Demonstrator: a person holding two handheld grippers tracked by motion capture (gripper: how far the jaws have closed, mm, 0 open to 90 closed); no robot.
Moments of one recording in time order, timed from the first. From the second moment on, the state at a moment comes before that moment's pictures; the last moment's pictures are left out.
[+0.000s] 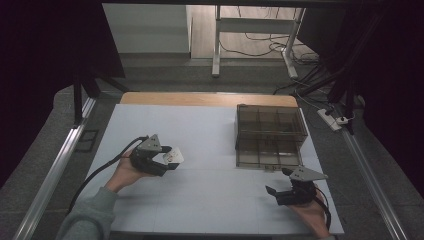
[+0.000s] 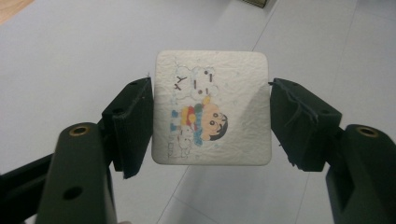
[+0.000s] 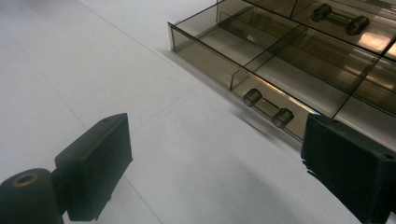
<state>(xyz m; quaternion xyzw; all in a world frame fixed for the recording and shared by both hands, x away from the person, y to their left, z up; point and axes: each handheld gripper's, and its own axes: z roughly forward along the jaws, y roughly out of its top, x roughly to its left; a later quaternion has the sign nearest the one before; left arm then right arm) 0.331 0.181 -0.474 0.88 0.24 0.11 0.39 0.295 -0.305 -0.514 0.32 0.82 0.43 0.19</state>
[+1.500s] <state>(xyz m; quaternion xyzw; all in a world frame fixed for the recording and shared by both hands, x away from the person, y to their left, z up) 0.342 0.132 -0.462 0.88 0.21 0.11 0.42 0.296 -0.304 -0.515 0.32 0.83 0.43 0.19</state>
